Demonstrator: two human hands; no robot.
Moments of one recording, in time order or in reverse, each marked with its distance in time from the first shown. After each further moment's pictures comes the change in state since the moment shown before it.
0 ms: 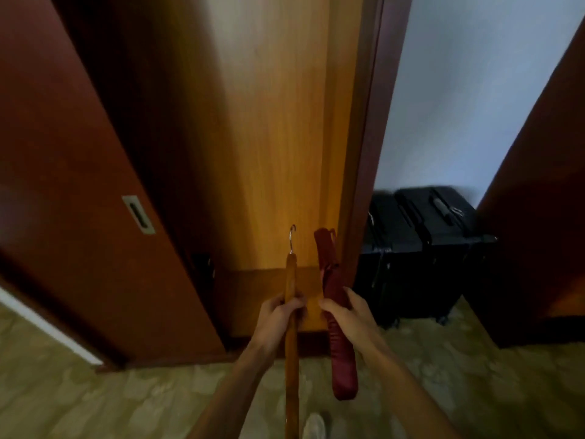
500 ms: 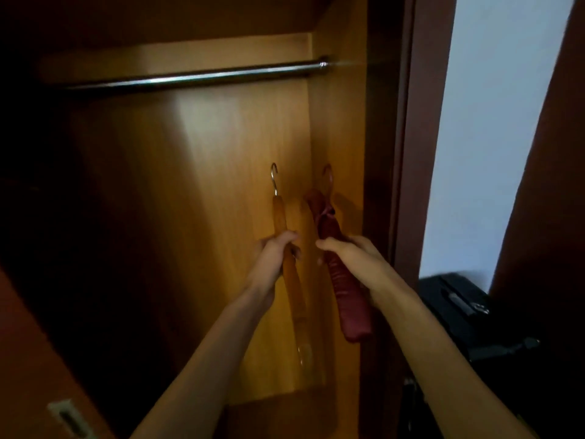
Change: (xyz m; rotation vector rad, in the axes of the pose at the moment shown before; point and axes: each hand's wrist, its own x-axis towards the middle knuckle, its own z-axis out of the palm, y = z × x) left_hand 0.247 0.335 0.005 0.098 -0.040 0.379; right_hand 0.221 -0.317 -0.025 0.018 0.085 -0.290
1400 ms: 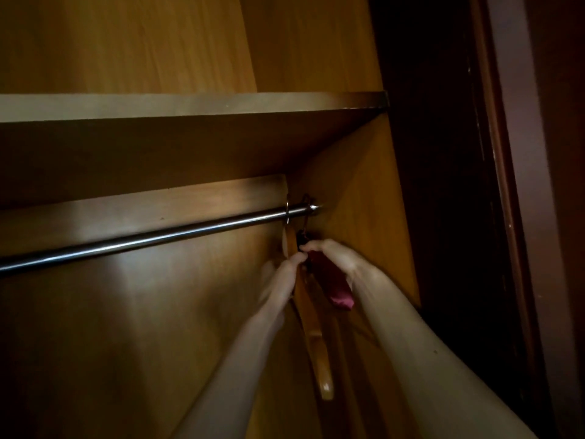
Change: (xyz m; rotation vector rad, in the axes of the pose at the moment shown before) left_hand 0.294 0.148 0.024 -0.032 -0.137 0.136; right_hand 0.248 -0.207 -0.012 0.172 0.103 -0.063
